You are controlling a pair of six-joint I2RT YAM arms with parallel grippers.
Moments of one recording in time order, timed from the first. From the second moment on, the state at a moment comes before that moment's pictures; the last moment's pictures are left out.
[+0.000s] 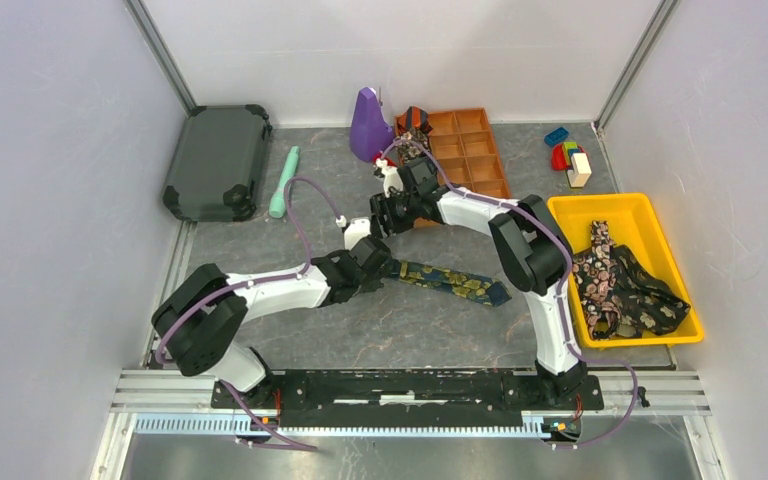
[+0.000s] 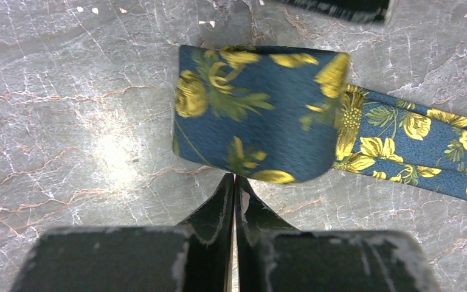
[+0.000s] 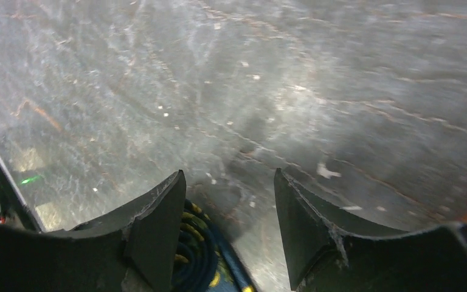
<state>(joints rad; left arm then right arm) -0.86 1.52 0.76 -0.18 -0.39 -0.81 0.60 2.17 1.51 -0.17 -0.51 0.23</state>
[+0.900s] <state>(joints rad) -0.76 1.16 0.77 -0.37 -0.40 -0.67 0.63 1.86 1.23 0.01 -0.38 0.38</state>
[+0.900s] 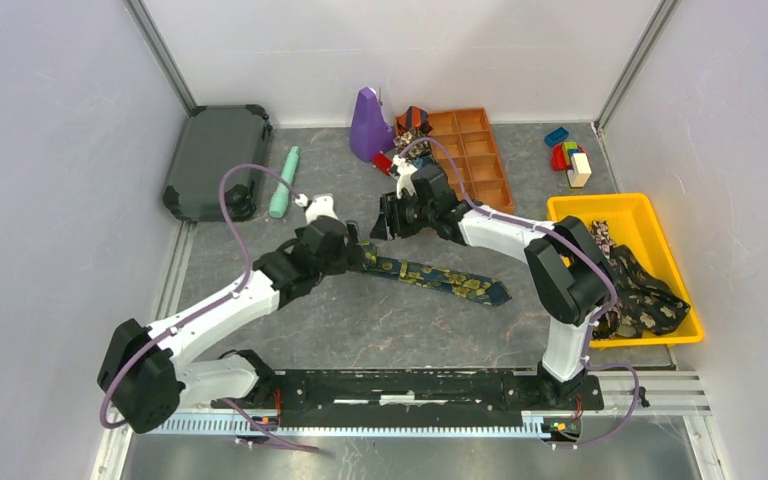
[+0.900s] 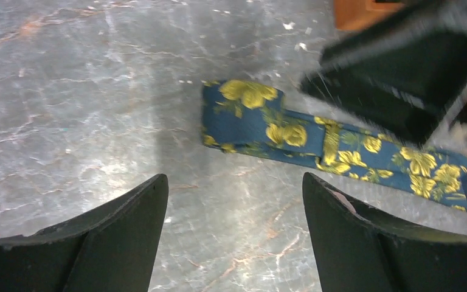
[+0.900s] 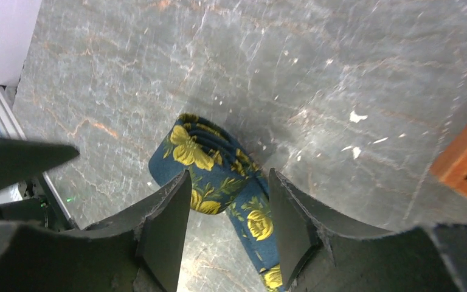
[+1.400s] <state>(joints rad) -0.49 1.40 0.78 -0.19 0.03 -0.50 0.67 1.87 1.09 0.16 -0.38 0.46</state>
